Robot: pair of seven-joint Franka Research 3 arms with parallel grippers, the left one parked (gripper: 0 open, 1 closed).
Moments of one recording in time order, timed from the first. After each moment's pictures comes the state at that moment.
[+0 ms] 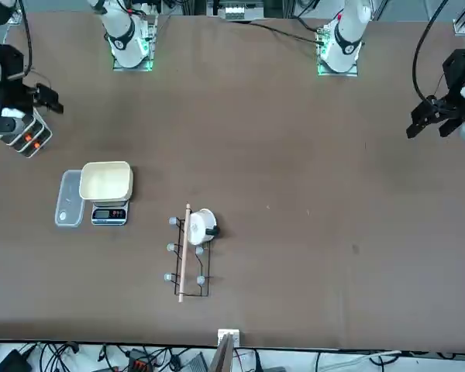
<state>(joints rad) -0.03 0.02 0.00 -1.64 -0.08 1.32 -0.05</state>
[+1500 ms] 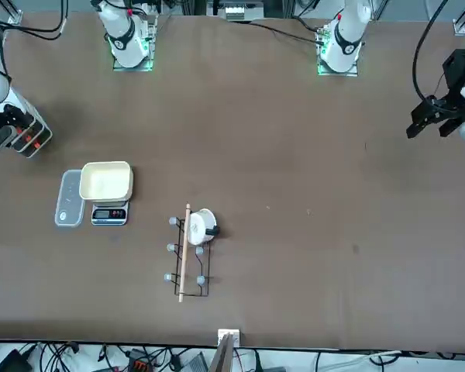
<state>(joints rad) -0.52 0.17 -0.01 -2.11 -0.28 2.14 -1.12</state>
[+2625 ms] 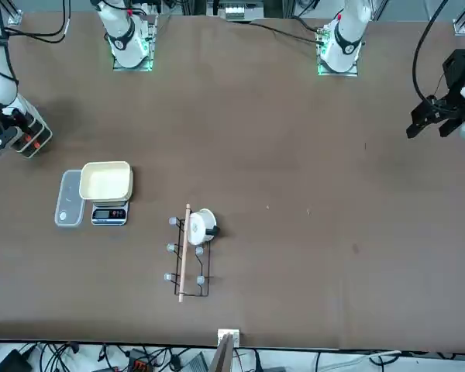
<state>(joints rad) -0.58 0.21 -0.01 -2.14 -0.33 2.24 -1.13</state>
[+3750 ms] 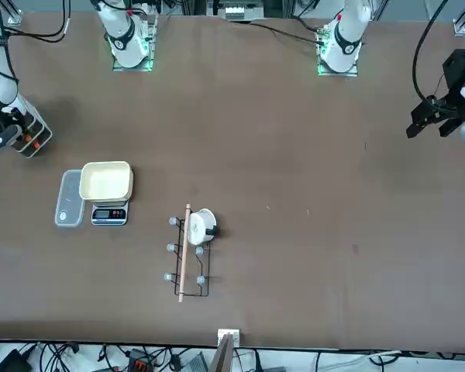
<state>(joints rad) -0.59 0.21 -0.01 -2.15 -0.34 2.24 -1.13</state>
